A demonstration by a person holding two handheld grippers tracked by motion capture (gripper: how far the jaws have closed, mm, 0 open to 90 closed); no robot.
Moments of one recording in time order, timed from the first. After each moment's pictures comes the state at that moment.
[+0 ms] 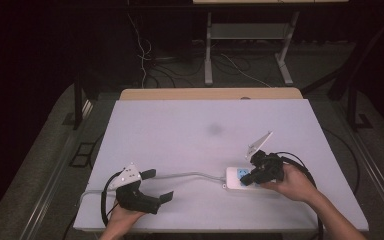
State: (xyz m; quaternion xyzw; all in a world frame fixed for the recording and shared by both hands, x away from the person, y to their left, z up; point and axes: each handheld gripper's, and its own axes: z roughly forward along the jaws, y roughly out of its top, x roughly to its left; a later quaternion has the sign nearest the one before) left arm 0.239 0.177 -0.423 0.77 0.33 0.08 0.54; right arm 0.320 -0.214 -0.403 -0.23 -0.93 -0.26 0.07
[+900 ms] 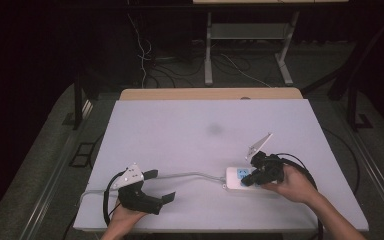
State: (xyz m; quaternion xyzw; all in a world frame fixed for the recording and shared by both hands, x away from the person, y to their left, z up) left arm 0.240 0.172 -0.424 0.77 0.33 0.08 0.54; right arm 0.317 -0.213 -0.404 -0.24 -0.94 -0.24 0.05
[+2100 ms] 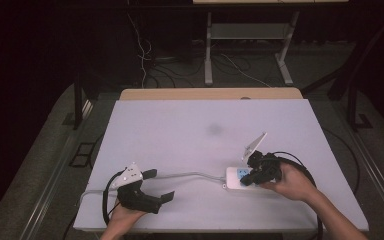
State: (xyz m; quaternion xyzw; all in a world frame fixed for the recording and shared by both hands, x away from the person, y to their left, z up) left arm 0.241 0.175 -0.425 0.77 0.33 0.08 0.54; right arm 0.318 -0.204 -0.399 -0.21 -0.95 -0.22 0.05
